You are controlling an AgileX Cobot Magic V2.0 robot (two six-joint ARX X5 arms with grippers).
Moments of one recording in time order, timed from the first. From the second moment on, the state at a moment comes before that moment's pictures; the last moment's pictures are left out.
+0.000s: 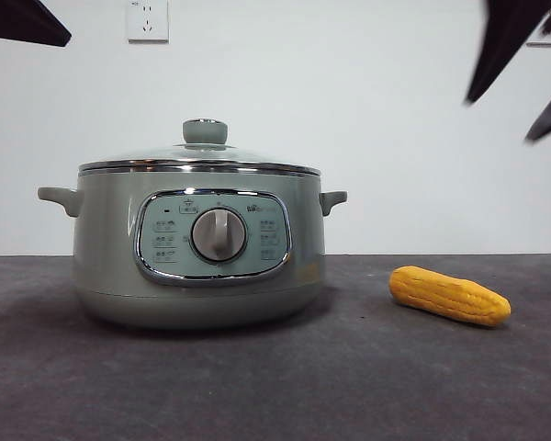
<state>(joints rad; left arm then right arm) -0.14 0.85 0.74 -0.45 0.76 -0.20 0.18 1.36 1.22 -0.93 -0.36 0.02</state>
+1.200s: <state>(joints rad) -0.14 0.86 0.74 -0.54 0.74 -0.13 0.30 1.99 1.48 -0.90 -0.09 -0.15</state>
